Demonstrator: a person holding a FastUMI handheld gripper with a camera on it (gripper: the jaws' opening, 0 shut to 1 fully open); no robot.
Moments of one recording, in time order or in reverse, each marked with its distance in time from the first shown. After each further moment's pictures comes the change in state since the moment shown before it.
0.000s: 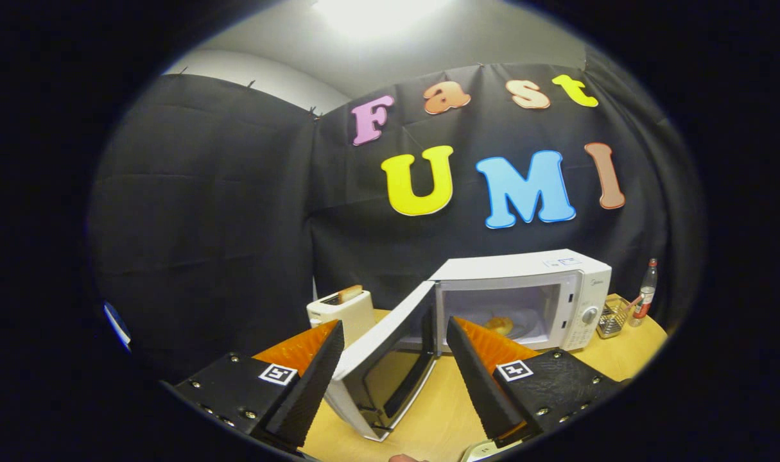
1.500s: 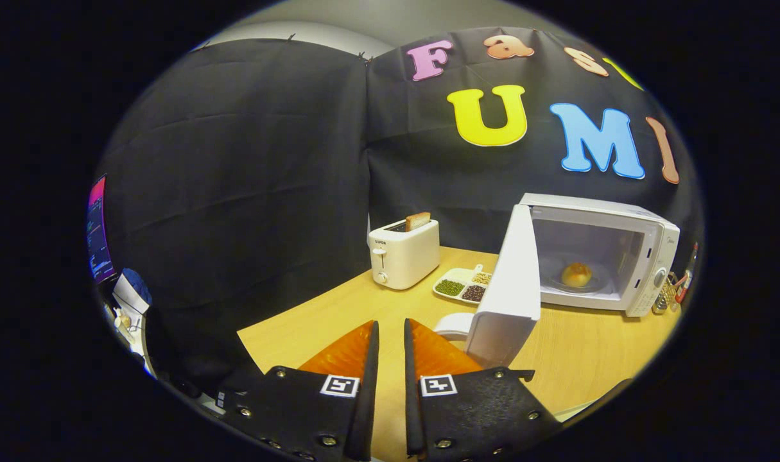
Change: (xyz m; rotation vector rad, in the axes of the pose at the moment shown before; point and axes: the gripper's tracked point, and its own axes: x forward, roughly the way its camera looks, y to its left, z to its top) arm 0.020 0.082 -0.112 -0.061 0.308 0.223
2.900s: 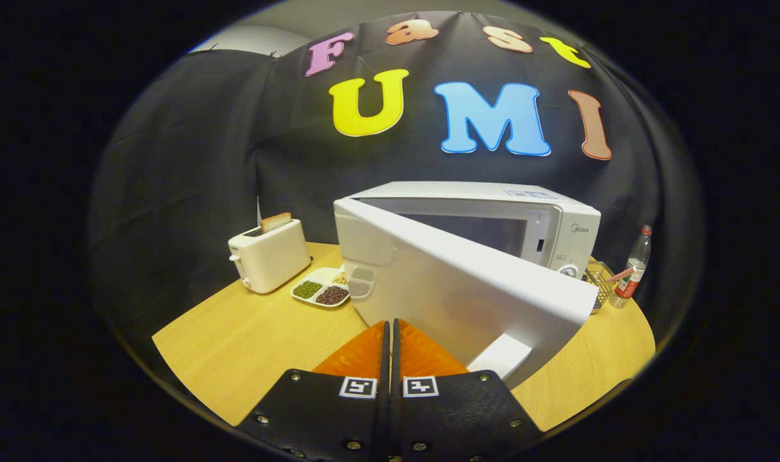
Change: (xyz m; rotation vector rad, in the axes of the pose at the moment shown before) arm -0.020 -0.251 -0.003 0.135 0.035 -0.385
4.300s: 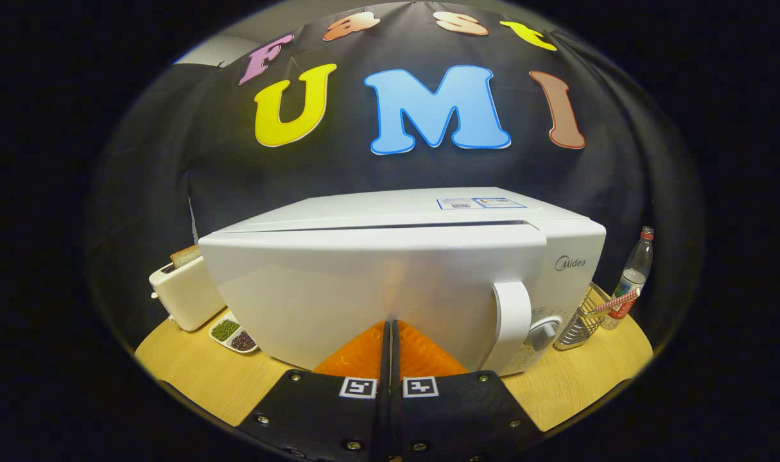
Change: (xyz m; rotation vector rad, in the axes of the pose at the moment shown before) arm 0.112 -0.116 0.041 0.084 -0.049 -0.167
